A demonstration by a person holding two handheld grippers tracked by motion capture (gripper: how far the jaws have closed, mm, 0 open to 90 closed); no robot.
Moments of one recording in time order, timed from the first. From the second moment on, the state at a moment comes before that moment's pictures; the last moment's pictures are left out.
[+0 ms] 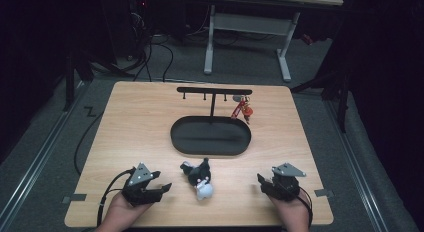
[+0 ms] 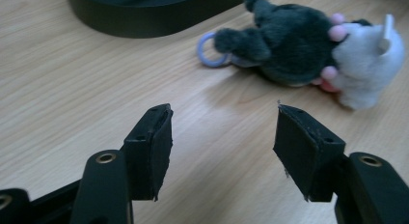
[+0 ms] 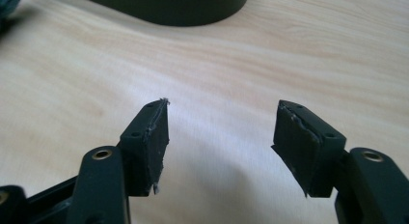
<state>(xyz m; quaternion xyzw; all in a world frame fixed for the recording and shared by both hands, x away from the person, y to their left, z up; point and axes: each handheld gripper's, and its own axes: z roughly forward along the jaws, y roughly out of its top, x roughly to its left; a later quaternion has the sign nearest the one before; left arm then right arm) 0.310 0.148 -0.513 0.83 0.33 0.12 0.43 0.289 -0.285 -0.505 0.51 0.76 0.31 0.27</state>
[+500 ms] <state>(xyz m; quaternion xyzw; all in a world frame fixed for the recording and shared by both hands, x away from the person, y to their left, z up) 0.309 0.095 -0.520 0.86 0.31 0.11 0.40 0.249 -0.297 -0.513 0.51 0.75 0.34 0.25</state>
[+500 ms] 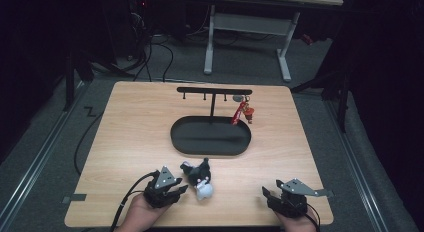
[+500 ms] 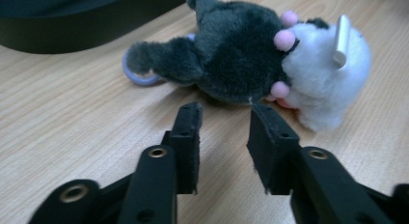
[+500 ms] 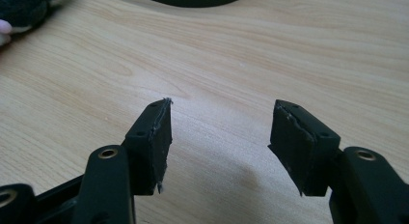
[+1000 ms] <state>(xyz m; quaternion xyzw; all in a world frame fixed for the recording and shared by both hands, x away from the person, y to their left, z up) 0.317 0.057 -0.518 0.87 0.30 0.13 0.37 0.246 -0.301 -0.512 0.52 0.74 0.35 0.26</state>
